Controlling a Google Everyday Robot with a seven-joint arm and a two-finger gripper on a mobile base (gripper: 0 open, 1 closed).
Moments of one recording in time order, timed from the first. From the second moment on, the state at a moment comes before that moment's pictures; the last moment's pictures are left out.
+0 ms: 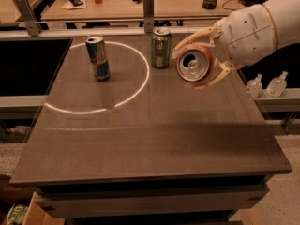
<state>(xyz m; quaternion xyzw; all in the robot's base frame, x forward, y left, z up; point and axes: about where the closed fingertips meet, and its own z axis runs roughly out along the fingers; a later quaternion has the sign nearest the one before) 0.476 -0.083 0.986 -0.82 0.30 0.12 0.48</state>
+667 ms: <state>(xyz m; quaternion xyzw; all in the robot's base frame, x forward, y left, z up) 0.474 -0.098 0.927 -0.92 0.24 0.05 0.31</state>
